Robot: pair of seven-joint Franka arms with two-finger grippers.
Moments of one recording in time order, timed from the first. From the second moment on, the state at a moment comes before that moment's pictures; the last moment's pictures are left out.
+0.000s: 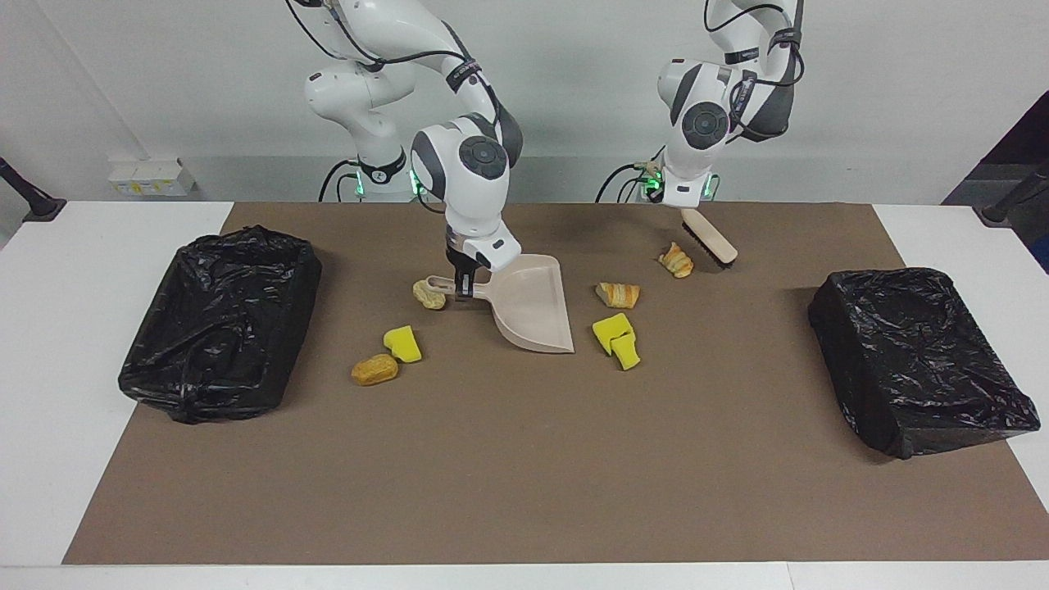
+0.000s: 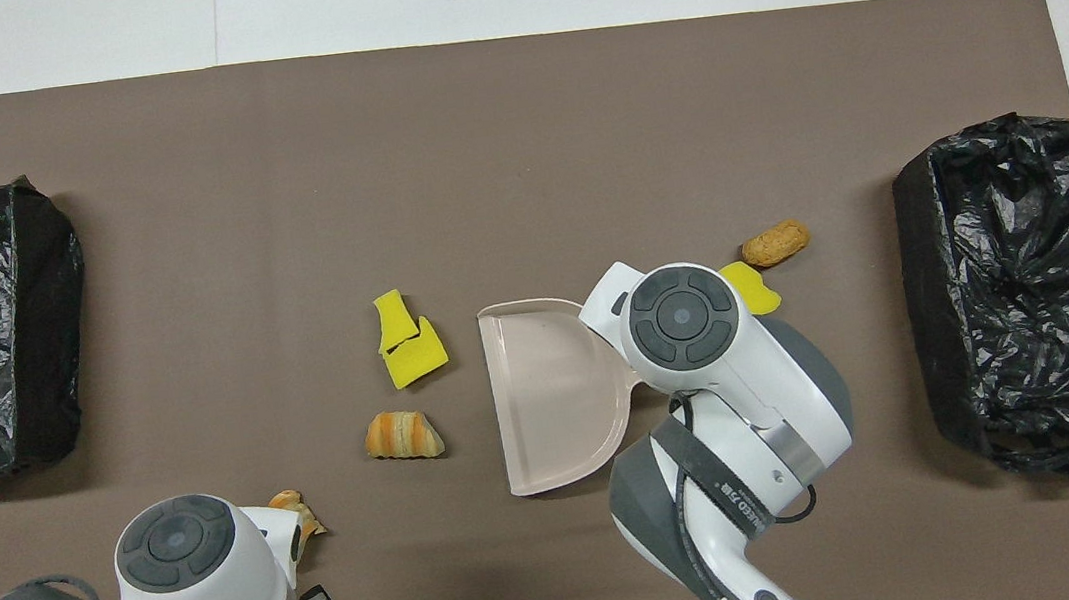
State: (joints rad) left arm -0.48 -0.42 0.00 -2.59 -0.06 1.65 -1.01; right arm 0.52 0.15 -0.01 -2.02 -0.16 2.04 -1.02
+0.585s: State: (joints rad) left arm -0.55 -0.24 -0.01 -2.59 -0.07 2.14 -1.02; right arm 0.52 0.14 -0.01 -2.03 -0.16 2.04 -0.97
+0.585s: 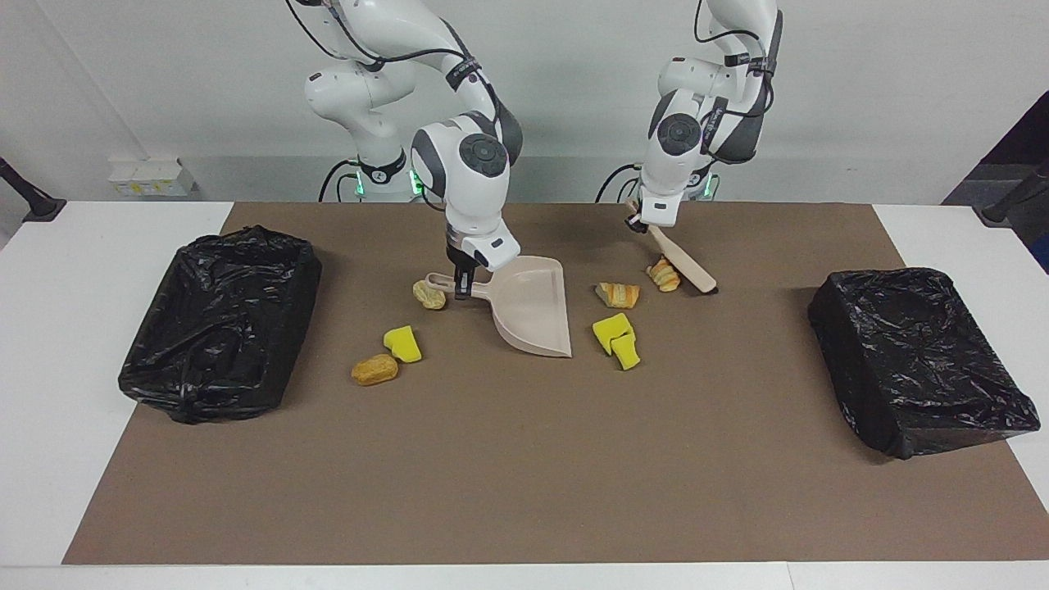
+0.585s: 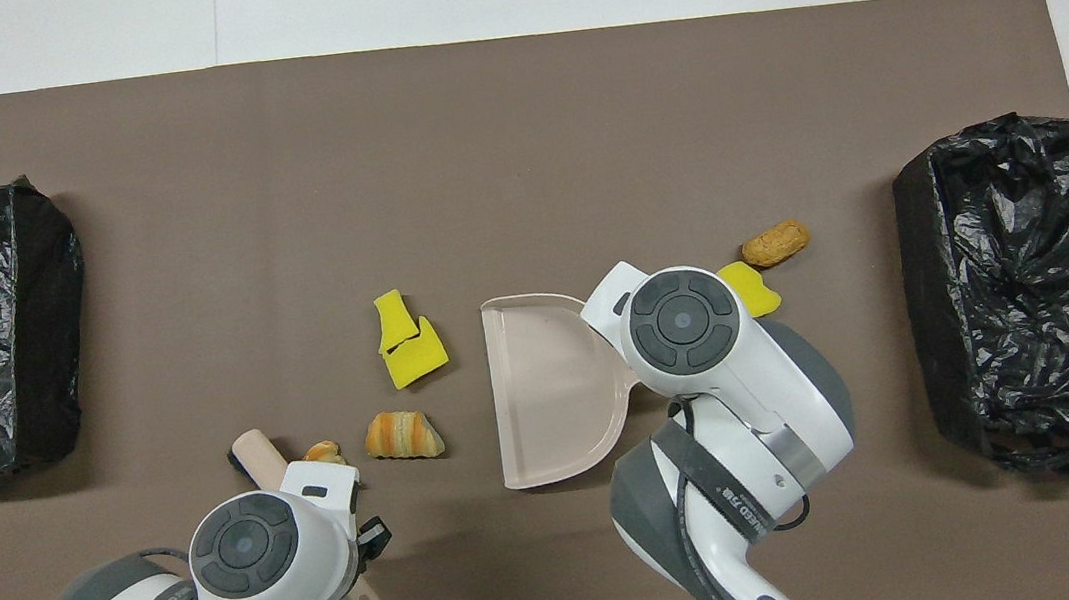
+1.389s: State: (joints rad) left arm -0.79 -0.10 -0.02 -2.41 -0.19 2.32 -0.76; right arm 0.52 0.14 -0.01 -2.03 -0.16 2.04 -0.96
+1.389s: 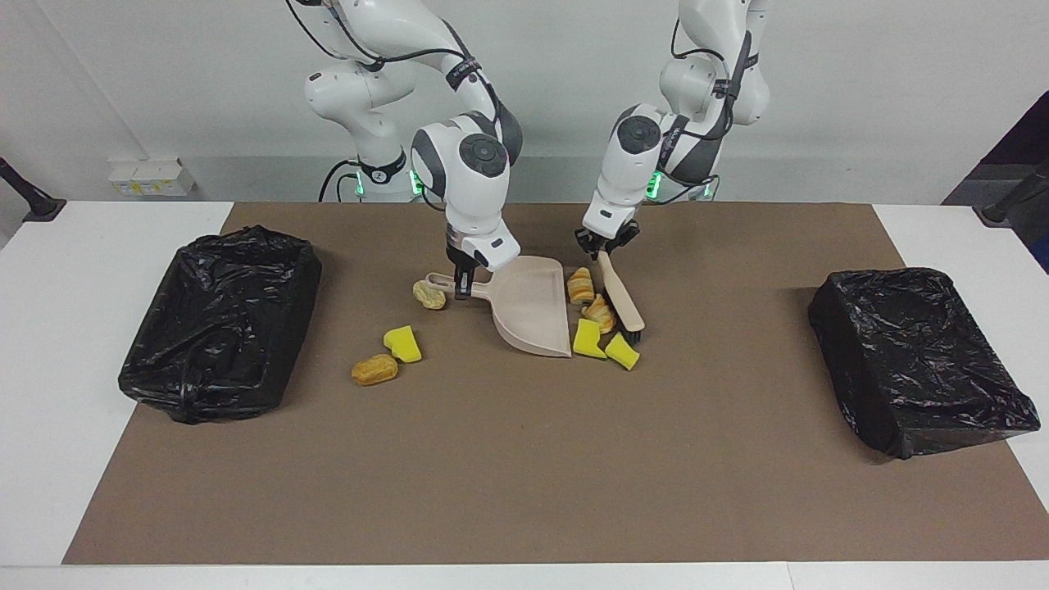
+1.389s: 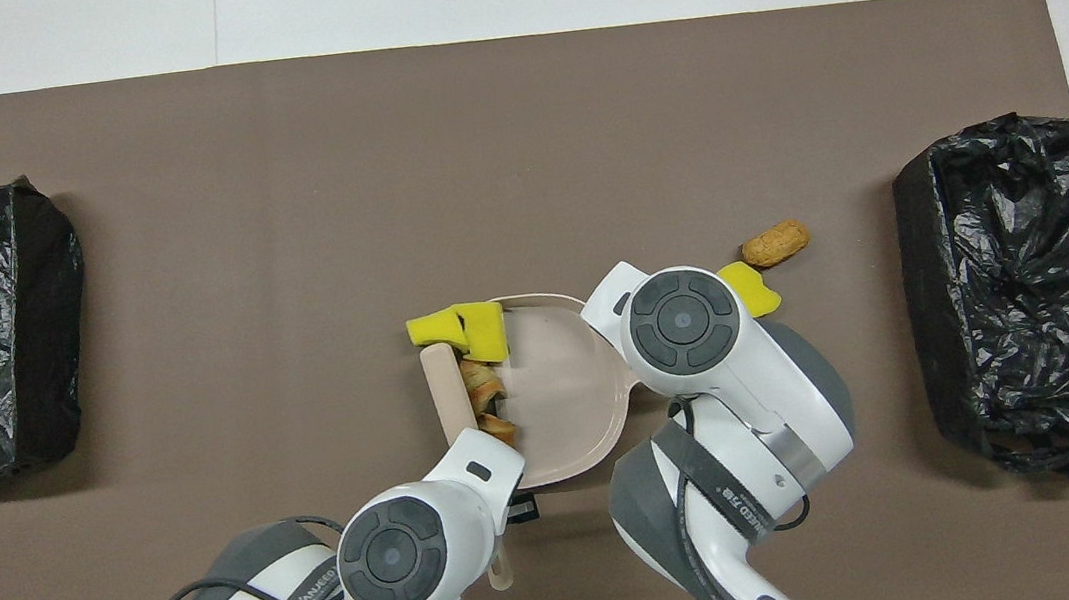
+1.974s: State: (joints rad) left arm -0.71 -0.11 0.01 -2.20 -0.21 2.09 -0.69; right arm 0.52 0.14 -0.01 -2.03 -0.16 2.04 -0.96
